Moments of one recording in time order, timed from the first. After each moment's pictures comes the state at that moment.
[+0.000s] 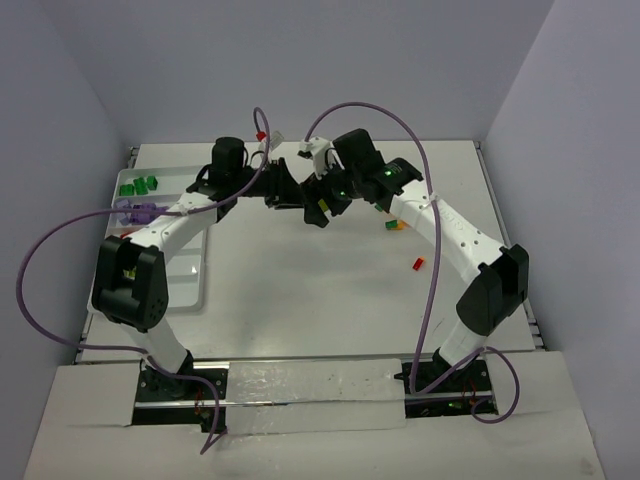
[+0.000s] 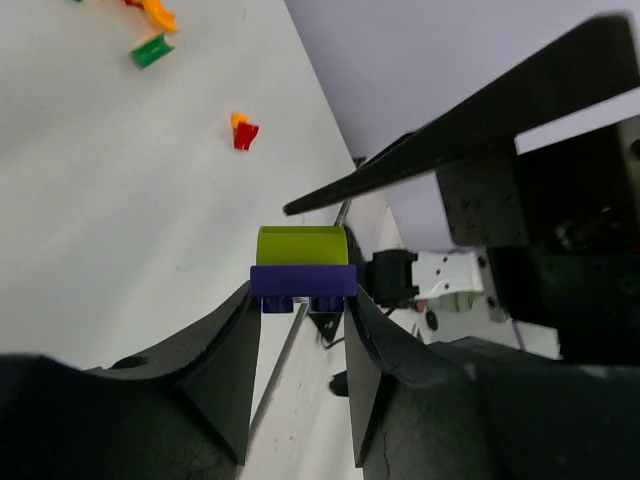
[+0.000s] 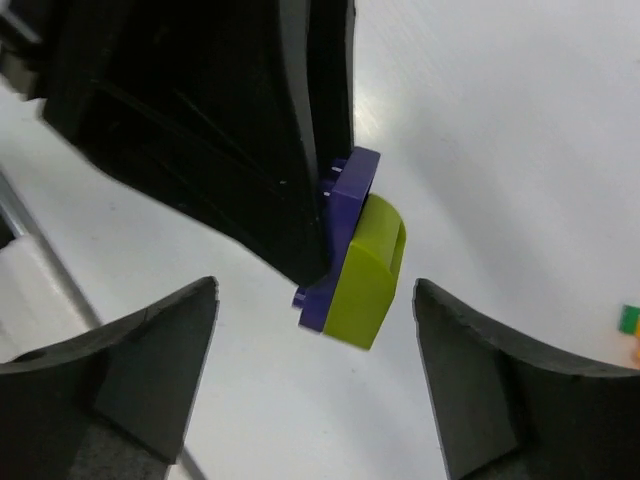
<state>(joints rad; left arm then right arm) -0.38 1.71 1.30 0.01 0.96 -0.74 0.61 1.66 1.65 -0.75 -0.30 -0.14</state>
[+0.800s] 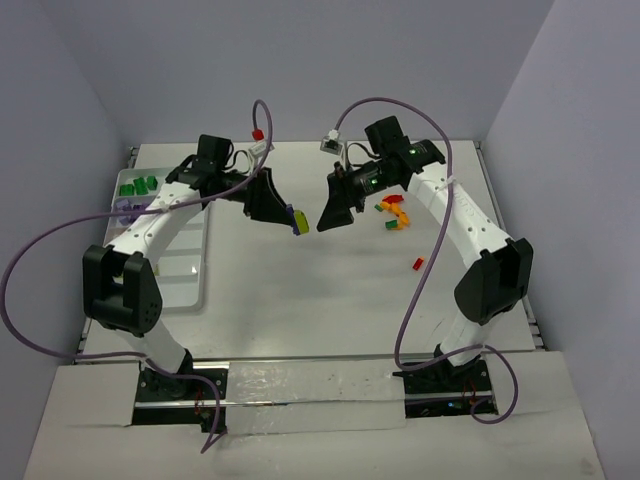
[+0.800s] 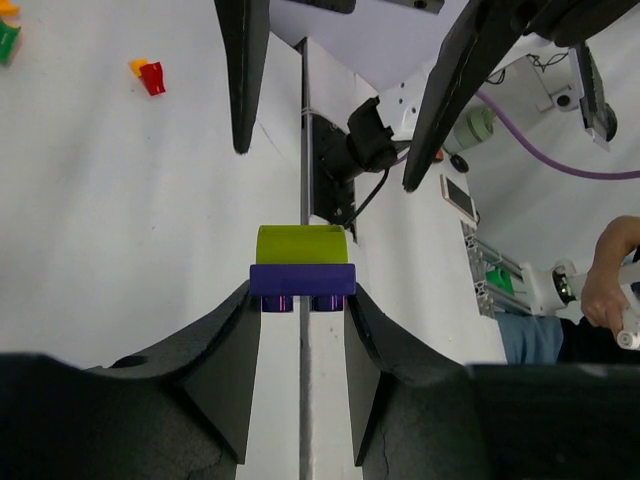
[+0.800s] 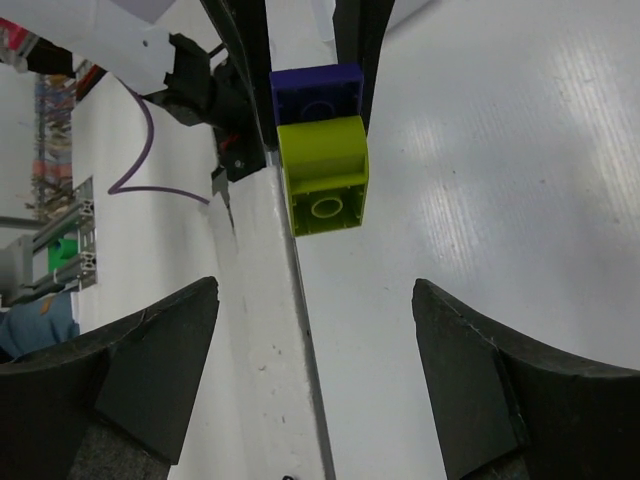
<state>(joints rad) -0.31 1.68 1.43 -0.56 1.37 0.06 0.42 1.71 1.74 -1.02 -1.02 -0.25</state>
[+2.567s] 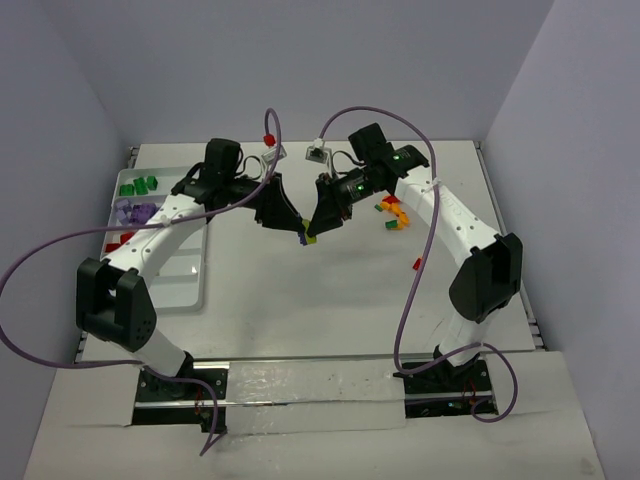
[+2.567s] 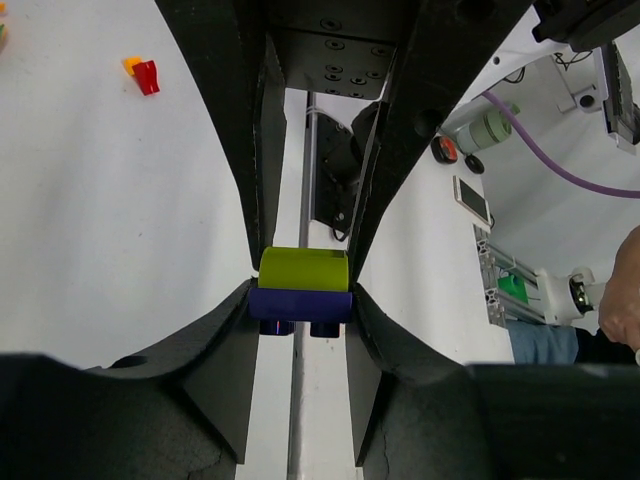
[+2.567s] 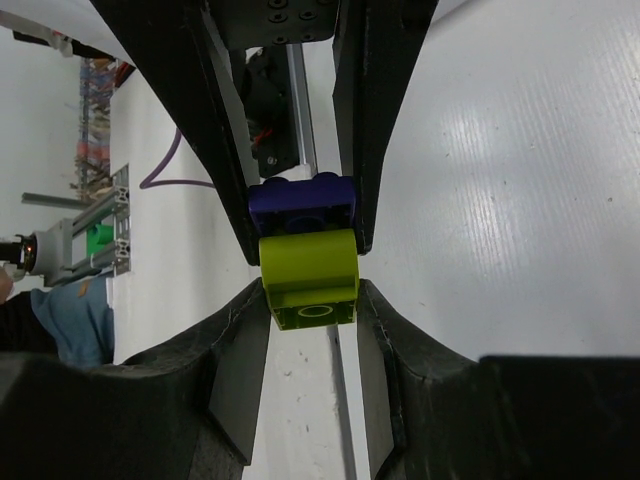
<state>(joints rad) -0.40 1.58 1.34 -0.39 1.26 -0.11 0.49 1.74 1.71 -0.96 -1.06 -0.19</state>
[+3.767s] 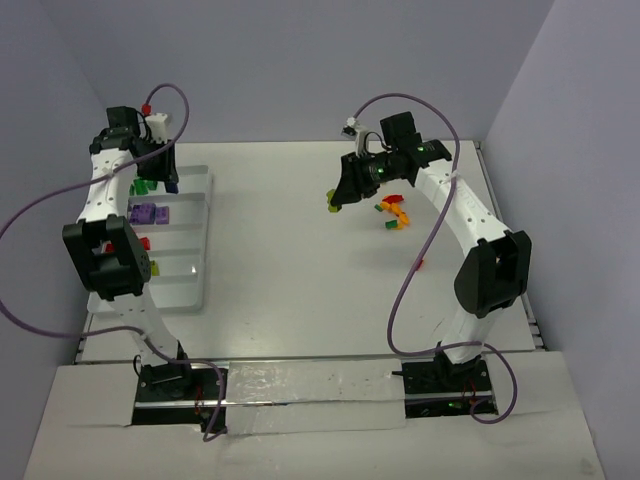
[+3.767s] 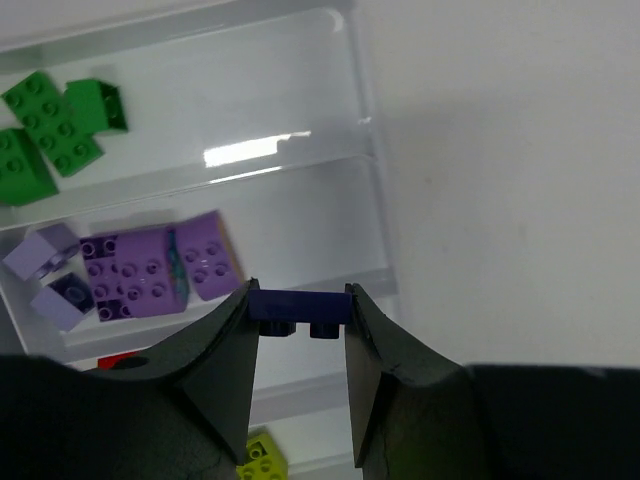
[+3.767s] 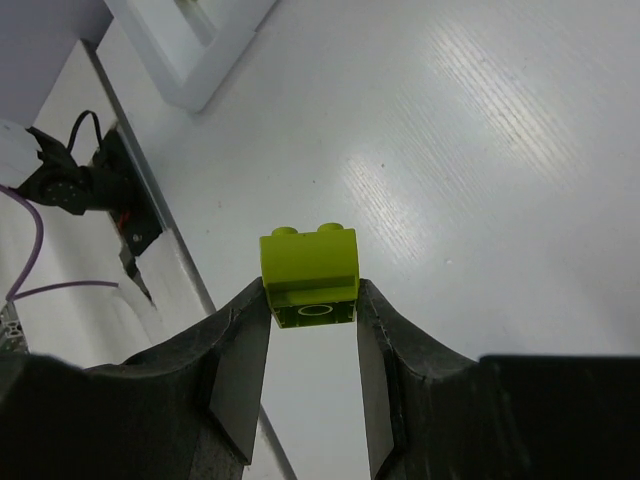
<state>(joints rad) 0.16 1.93 1.83 -0.81 0.24 0.24 0.32 1.75 1.69 -0.82 -0.79 -0.07</state>
